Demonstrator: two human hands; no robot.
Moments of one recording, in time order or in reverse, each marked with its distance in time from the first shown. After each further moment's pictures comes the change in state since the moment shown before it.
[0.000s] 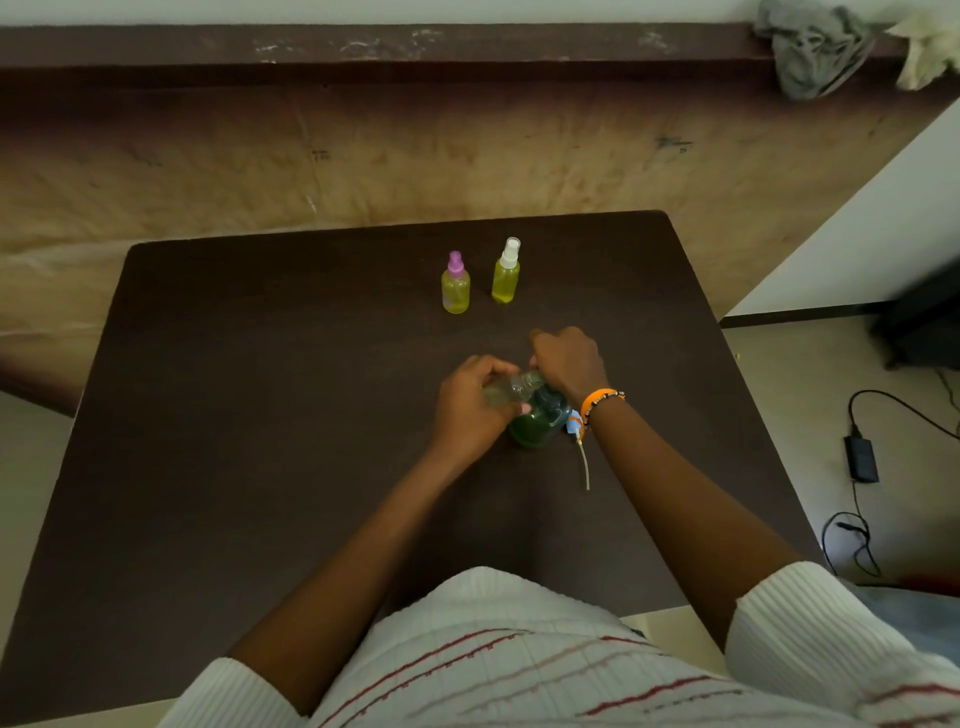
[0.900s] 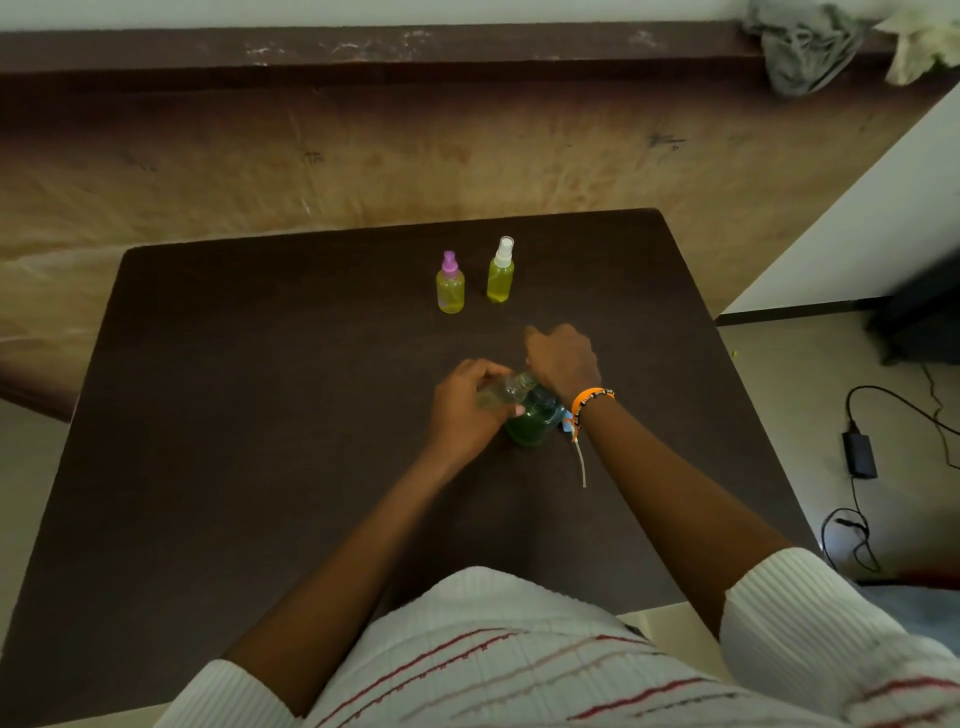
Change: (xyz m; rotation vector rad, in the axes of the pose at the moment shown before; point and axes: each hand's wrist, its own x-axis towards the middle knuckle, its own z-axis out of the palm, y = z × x) left_hand 0.001 -0.006 0.002 0.003 -0.012 -0.030; right_hand 0.002 0.000 0.003 -0.033 0.061 -0.019
